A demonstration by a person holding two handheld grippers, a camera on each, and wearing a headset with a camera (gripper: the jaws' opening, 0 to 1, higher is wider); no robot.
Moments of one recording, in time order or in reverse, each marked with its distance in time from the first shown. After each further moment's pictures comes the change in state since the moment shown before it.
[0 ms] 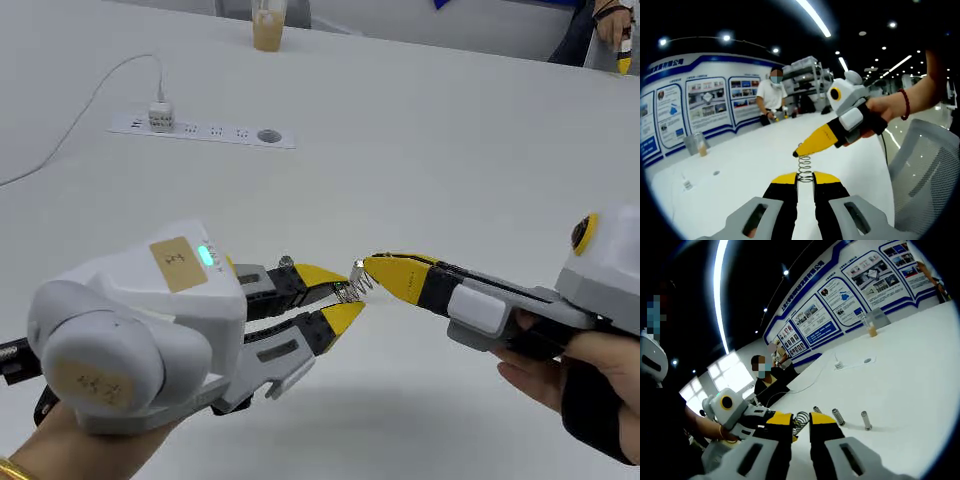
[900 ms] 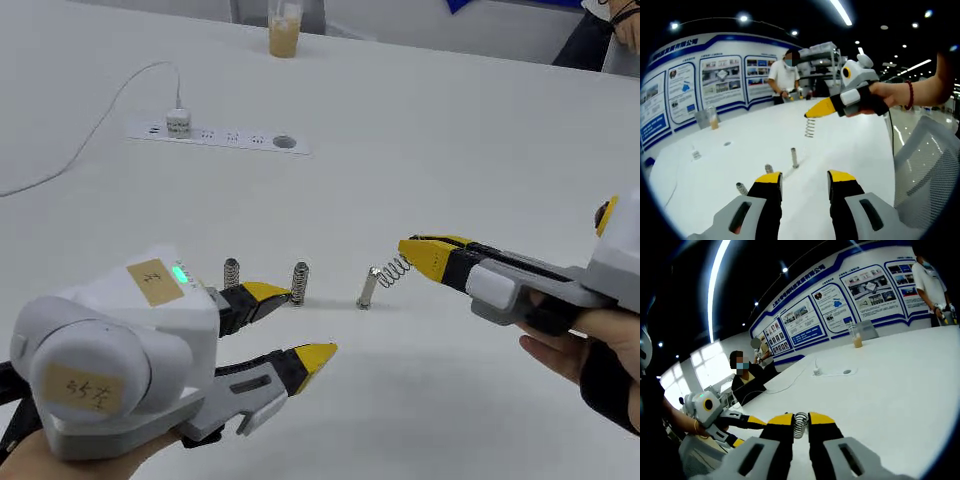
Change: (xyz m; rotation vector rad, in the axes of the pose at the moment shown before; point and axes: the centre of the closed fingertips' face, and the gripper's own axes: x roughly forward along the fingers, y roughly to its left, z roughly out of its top) left arm -0.033 0.021 -0.045 -0.126 0.154 0.115; right arm 0.000 -0.047 0.022 -0.135 0.003 -0.172
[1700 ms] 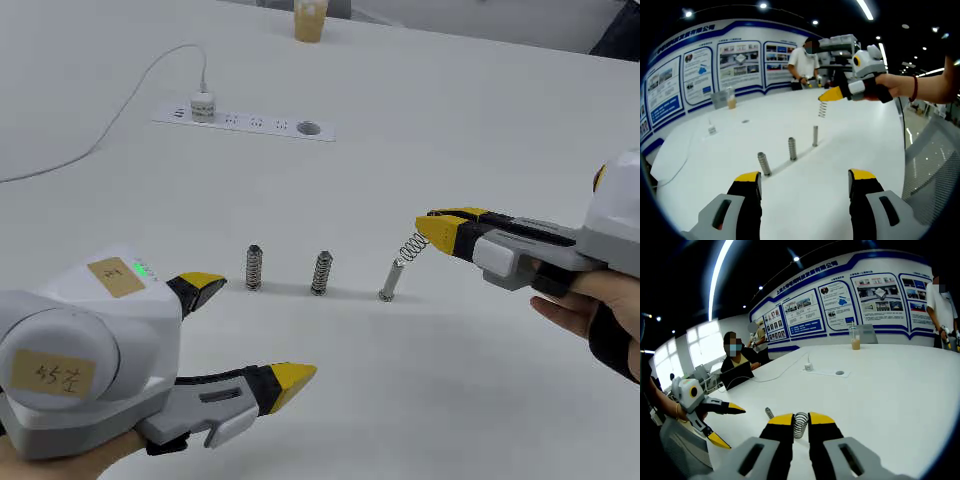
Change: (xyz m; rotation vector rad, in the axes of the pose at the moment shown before) left arm -0.021 0.032 -0.039 -0.100 0.100 0.133; right arm 0.029 -0.027 -0.003 -0.163 0.084 -0.058
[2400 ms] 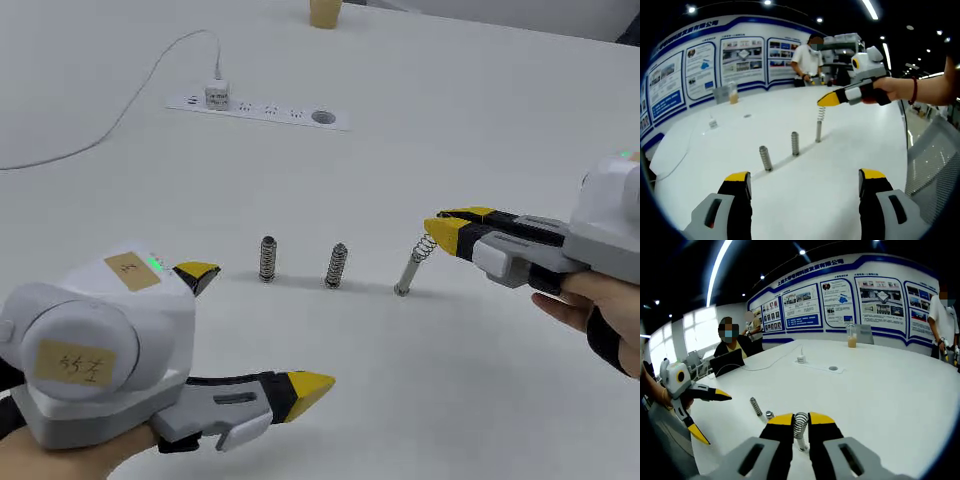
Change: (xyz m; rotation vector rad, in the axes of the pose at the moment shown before) left arm 0.004 0.004 -0.008 -0.029 0.021 0.009; right arm 0.017 -0.018 -0.017 -0.096 0.056 -0.061
